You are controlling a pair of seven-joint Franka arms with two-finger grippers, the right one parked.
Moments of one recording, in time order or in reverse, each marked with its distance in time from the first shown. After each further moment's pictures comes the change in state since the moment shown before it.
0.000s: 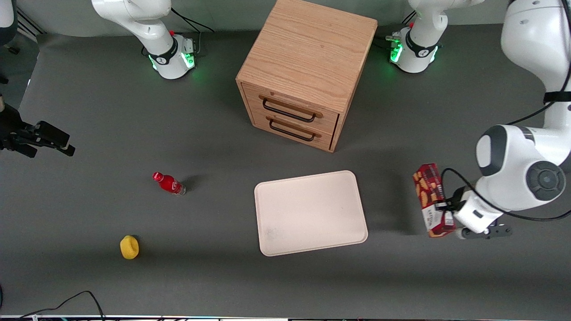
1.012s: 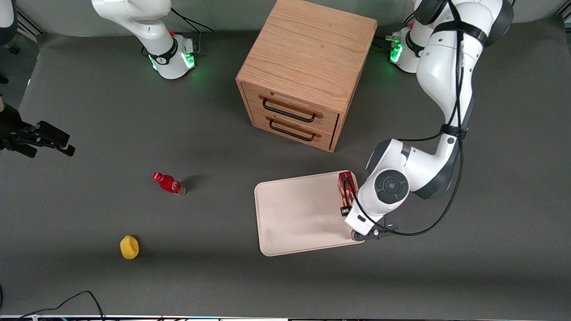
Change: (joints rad) arm -0.290 0.255 0.008 0.155 0.094 0.107 -0.347
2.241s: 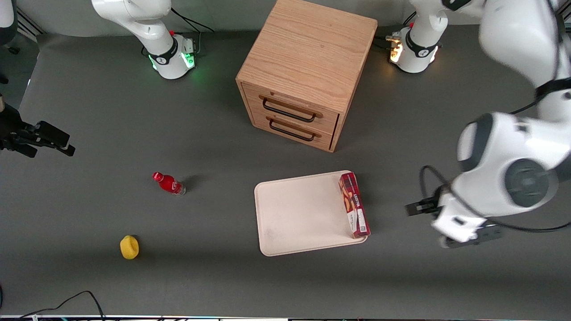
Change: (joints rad) arm 0.252 -0.239 0.013 0.141 -0.061 -0.466 0.285
